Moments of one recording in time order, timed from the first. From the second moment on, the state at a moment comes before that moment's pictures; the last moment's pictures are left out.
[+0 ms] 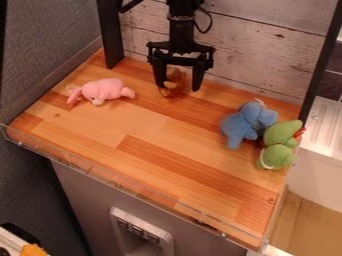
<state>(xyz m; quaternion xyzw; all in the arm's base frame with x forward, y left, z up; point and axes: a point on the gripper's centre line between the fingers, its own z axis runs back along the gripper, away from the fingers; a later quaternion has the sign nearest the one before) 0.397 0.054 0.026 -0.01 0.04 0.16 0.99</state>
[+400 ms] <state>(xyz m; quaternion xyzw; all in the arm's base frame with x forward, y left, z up) 0.397 0.057 0.009 -0.01 0.04 0.26 0.97</state>
